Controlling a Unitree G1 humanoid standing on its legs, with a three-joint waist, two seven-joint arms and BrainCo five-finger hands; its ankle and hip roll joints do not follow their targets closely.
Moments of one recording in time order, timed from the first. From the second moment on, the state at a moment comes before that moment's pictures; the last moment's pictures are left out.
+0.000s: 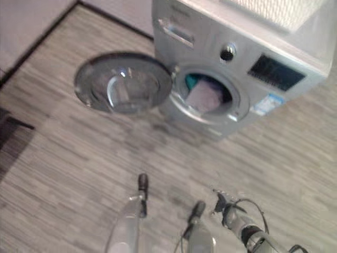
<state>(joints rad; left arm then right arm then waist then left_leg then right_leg) -1.39 1.07 -0.62 1.24 -0.19 -0.08 0.25 -0.30 -0.40 0.68 1.04 -0.28 0.00 -0.17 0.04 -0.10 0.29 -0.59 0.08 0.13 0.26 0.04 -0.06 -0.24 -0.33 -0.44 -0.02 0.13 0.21</state>
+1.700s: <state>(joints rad) -1.56 0.93 -0.81 1.28 -0.09 -0.01 0.23 -0.21 -0.49 0.59 0.68 -0.15 -0.07 -0.15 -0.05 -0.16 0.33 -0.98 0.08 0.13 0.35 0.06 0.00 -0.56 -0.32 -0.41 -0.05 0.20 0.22</state>
